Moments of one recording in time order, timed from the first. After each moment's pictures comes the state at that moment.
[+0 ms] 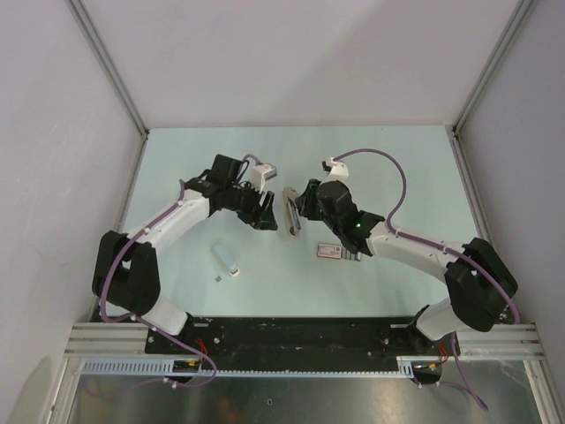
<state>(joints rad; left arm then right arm) -0.40 1.54 1.13 -0.54 0.60 0.13 0.80 1.48 0.94 0.12 0.30 0.65</state>
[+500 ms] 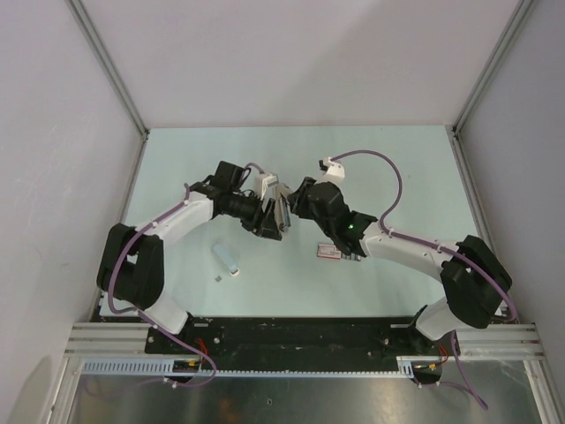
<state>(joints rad) -0.39 1.58 1.08 -0.53 0.80 0.08 0.85 1.52 0.99 0.15 0.40 0.74</state>
